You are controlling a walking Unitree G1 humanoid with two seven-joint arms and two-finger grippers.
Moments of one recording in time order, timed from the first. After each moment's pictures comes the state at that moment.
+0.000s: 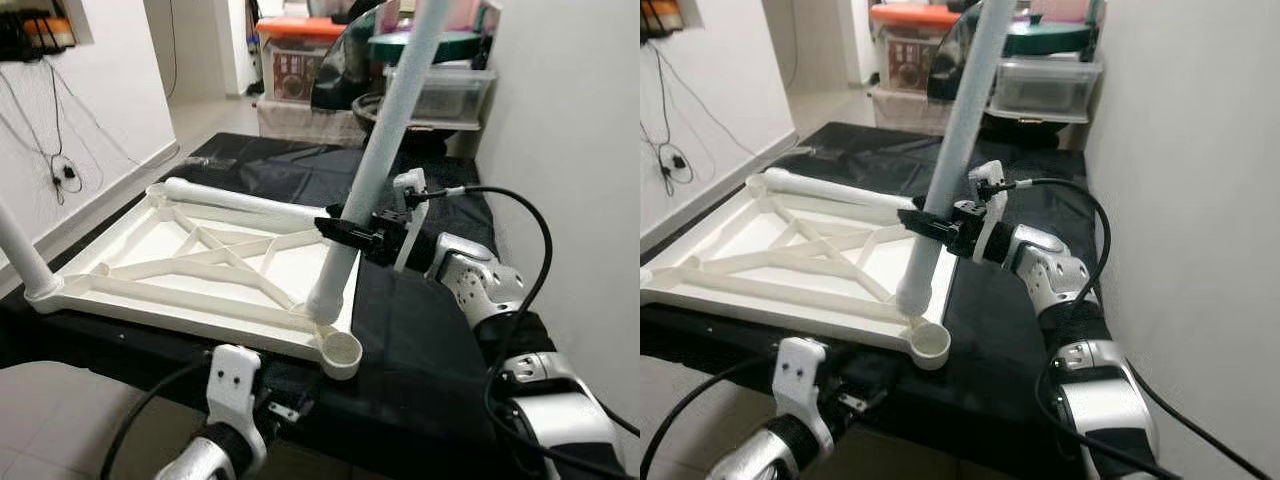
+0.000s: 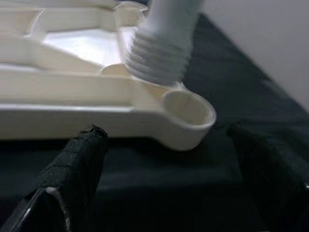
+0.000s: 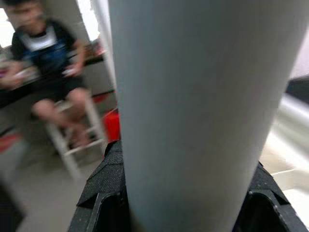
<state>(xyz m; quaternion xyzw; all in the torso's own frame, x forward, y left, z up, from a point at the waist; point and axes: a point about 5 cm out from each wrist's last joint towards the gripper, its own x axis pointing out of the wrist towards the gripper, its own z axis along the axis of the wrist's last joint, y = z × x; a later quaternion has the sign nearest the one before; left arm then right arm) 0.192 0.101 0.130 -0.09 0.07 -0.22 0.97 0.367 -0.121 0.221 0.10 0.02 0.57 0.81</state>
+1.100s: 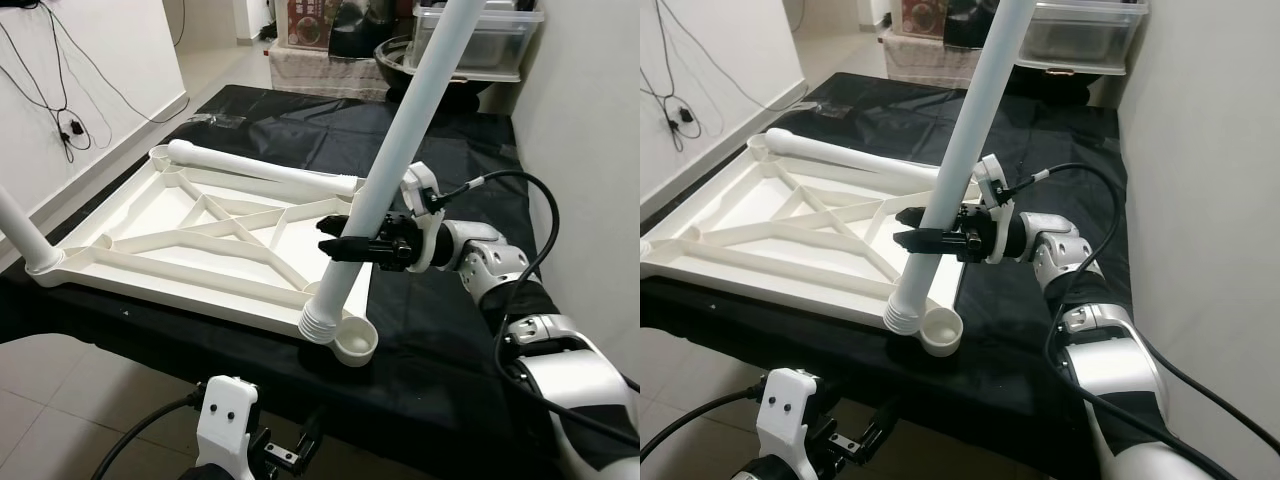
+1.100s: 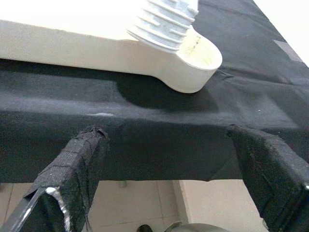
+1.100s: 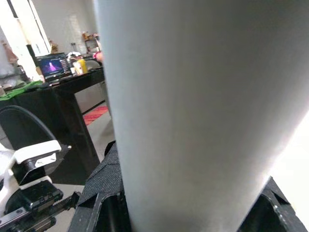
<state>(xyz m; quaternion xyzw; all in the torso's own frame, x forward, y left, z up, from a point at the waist) 0.159 0.101 0.135 -0.09 0.12 -0.22 0.96 0.364 -0.136 0.241 0.04 -0.01 0.71 0.70</state>
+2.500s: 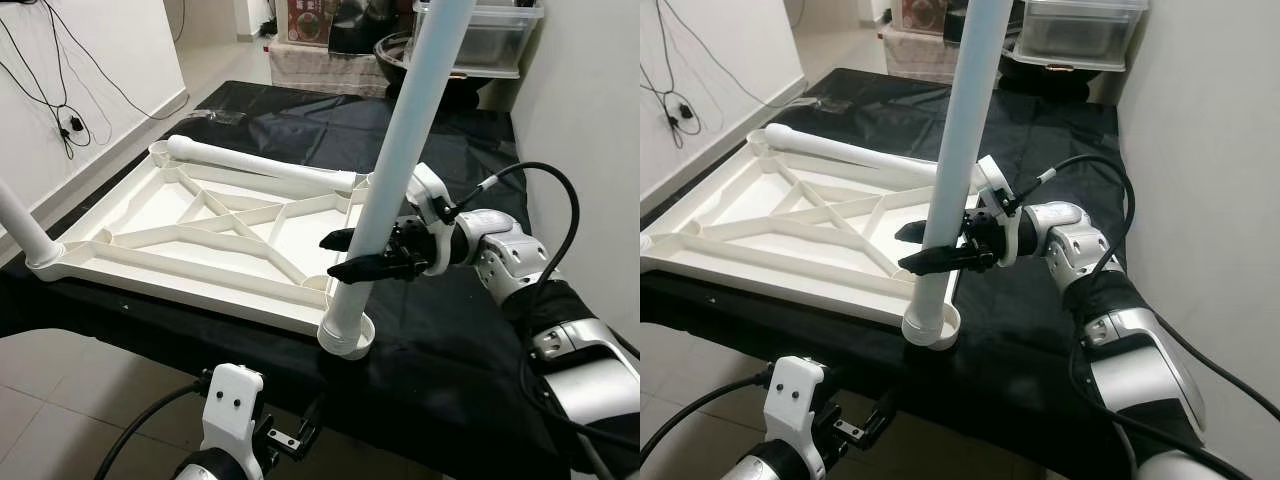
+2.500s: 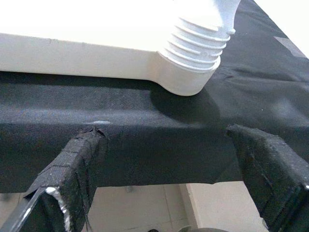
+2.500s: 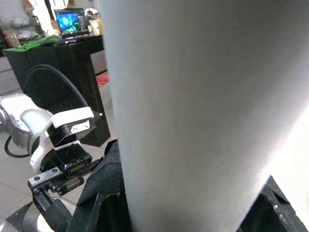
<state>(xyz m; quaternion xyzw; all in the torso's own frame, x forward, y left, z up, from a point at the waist) 0.168 0.099 0.133 -0.07 0.11 -0.23 0.97 0.351 -0.138 0.251 -0.04 0.00 0.75 0.66</state>
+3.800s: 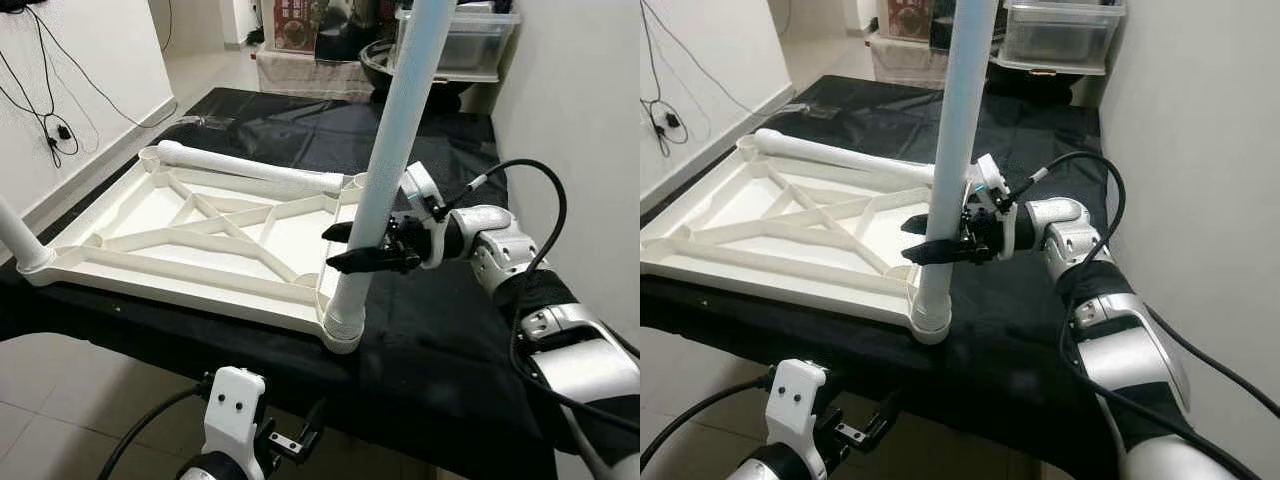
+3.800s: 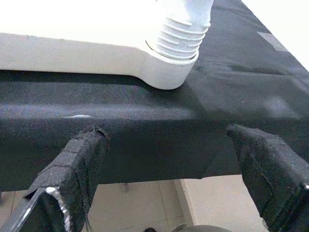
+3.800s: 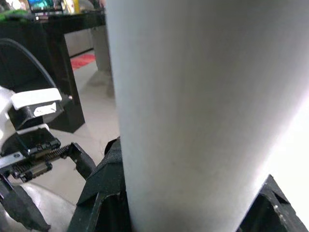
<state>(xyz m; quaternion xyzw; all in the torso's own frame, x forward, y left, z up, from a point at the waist) 0.166 0.096 0.132 -0.07 0.11 -0.23 0.97 0.362 -0.137 0.244 -0.09 -0.01 0.72 0.69</state>
